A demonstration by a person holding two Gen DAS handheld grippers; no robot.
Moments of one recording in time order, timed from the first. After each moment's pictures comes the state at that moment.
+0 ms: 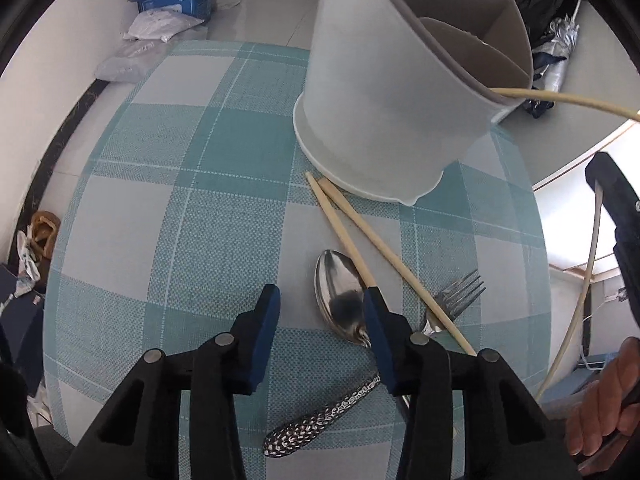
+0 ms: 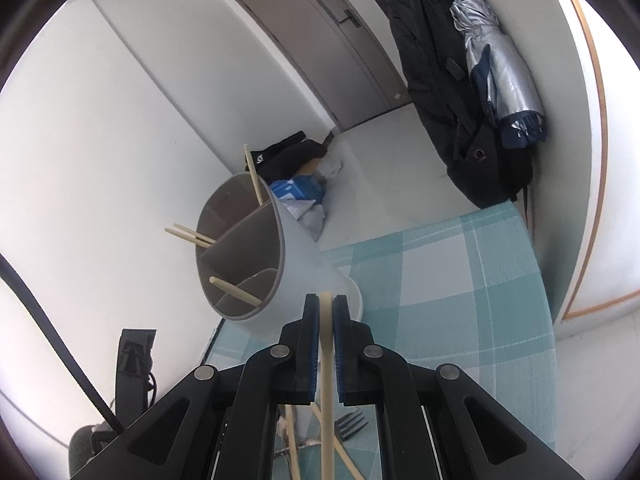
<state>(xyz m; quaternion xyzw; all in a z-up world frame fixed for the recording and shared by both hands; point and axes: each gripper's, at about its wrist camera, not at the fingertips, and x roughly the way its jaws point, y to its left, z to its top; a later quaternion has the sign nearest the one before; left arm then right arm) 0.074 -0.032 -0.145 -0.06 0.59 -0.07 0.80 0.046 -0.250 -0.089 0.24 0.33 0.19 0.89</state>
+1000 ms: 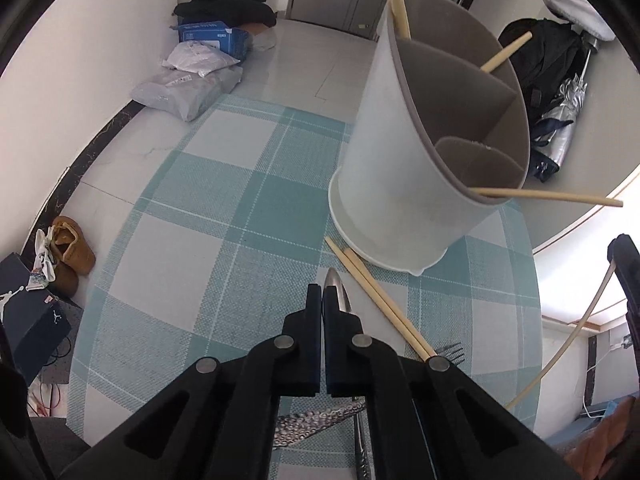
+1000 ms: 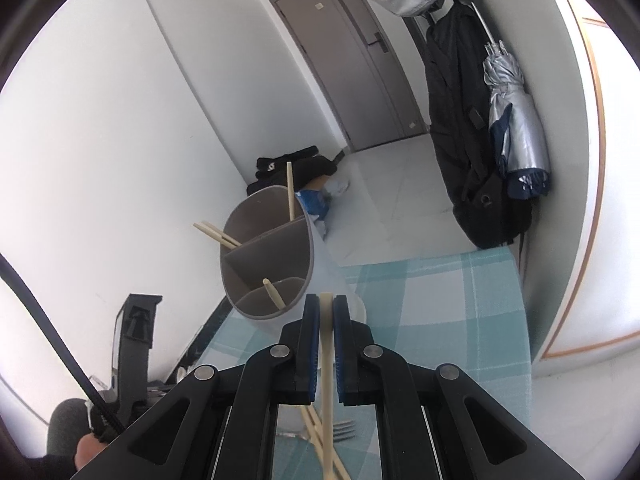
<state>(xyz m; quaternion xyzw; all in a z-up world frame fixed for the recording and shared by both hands) 0.065 -0.006 -0.111 -0.11 0.50 -0.02 0.86 0.020 -0.239 -0.059 0.17 0.29 0.19 0.92</state>
